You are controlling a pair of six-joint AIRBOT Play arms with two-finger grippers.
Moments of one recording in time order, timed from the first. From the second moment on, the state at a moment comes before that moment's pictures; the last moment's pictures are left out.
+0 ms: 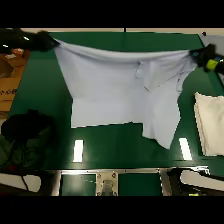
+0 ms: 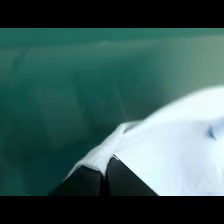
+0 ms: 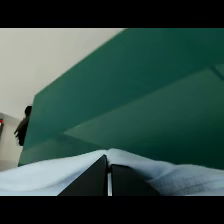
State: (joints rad) left arm 0.09 -1.64 1.77 0.74 -1.10 -1.15; right arm -0.43 -1.39 1.22 -0.30 0.91 1.02
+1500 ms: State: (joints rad) left arm 0.12 -1.29 0.92 0.98 -1.18 -1.42; right arm -0.76 -1.16 0.76 -0.80 1.09 1.23
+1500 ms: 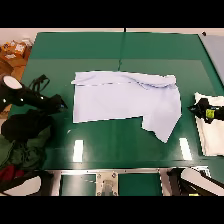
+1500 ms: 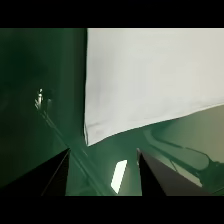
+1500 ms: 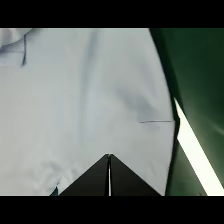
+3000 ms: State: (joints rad) left arm 0.15 -1.43 0.80 0.80 -0.96 -1.20; right arm -0.74 -1.28 0.60 -0.75 1.02 1.26
